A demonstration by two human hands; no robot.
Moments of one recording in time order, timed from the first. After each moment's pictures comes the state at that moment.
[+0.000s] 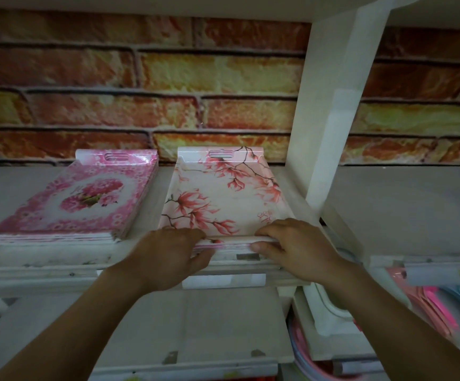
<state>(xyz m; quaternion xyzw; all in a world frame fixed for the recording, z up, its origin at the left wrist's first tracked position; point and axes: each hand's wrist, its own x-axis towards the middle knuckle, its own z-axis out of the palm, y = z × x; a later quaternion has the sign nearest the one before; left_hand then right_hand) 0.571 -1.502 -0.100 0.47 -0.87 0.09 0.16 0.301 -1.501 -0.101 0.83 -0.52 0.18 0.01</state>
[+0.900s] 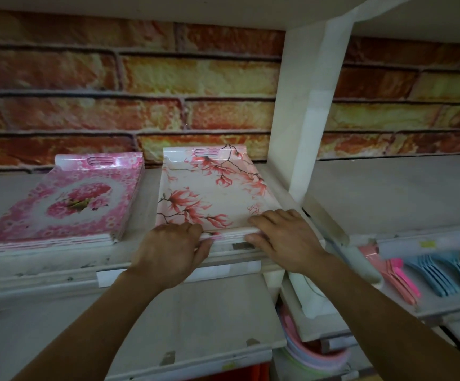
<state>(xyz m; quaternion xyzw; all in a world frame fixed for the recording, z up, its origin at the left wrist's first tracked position) 0.571 -1.504 -0.113 0.46 -0.85 0.19 0.17 0.312 -1.490 -0.122 0.80 -0.54 0.18 0.19</state>
